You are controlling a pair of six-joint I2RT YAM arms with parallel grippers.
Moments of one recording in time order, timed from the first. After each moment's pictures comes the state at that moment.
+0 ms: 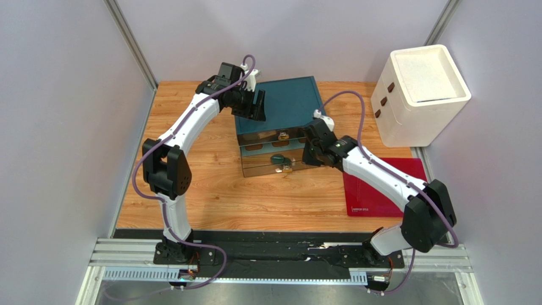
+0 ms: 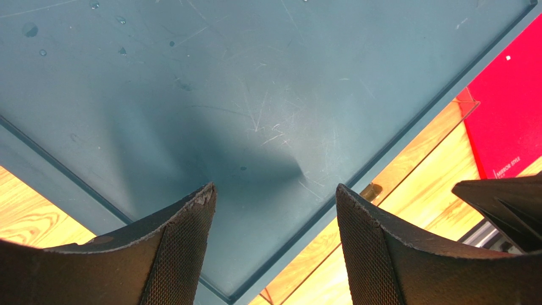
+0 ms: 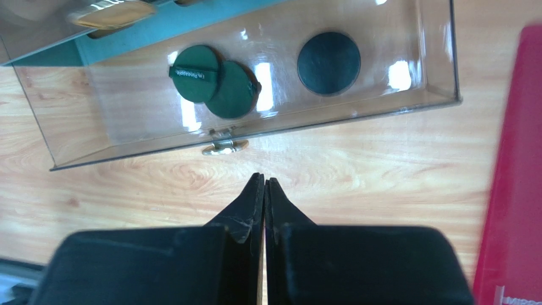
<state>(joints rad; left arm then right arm) -0.37 1.93 1.84 -0.78 0.35 -0.07 0.67 1.46 1.15 -0.61 0.23 0.70</state>
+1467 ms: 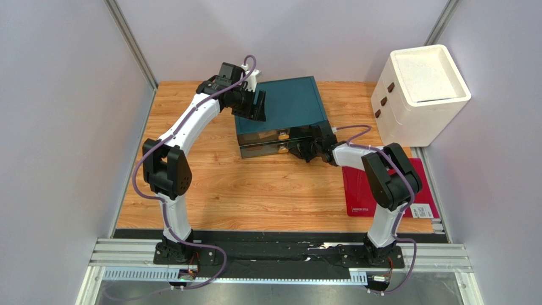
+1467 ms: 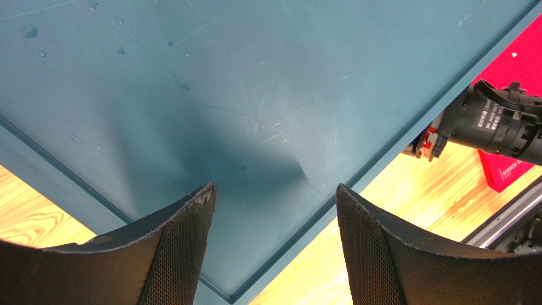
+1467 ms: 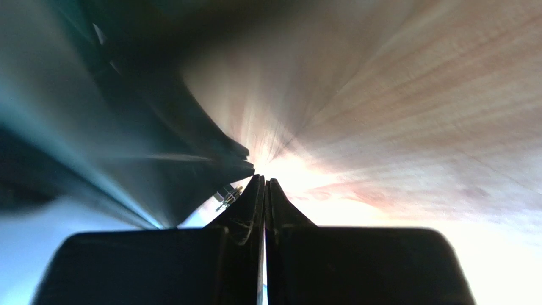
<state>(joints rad) -0.37 1.93 1.84 -0.79 0.34 -0.06 0.43 1.83 0.98 0.05 -0.17 1.48</state>
